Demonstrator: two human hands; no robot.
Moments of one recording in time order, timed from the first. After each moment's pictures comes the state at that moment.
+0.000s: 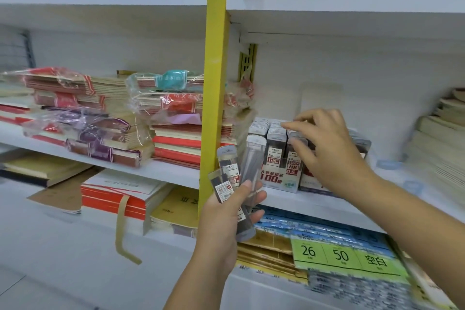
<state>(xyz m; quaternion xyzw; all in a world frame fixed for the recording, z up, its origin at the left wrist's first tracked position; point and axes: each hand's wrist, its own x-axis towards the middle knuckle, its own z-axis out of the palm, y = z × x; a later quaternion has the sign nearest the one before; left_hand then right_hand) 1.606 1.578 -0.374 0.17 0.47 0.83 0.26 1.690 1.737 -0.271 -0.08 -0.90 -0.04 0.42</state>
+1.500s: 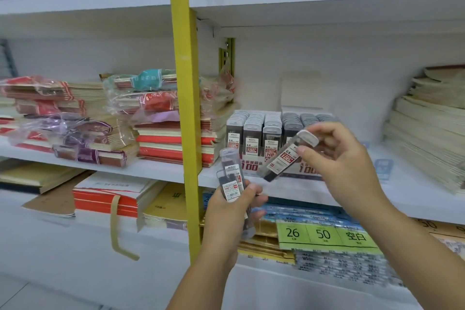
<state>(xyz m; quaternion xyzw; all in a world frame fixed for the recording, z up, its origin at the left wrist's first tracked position) 1.634 1.603 -0.382 0.18 0.54 0.79 0.25 1.751 1.732 -0.307 -0.06 -0.76 0.44 0.49</state>
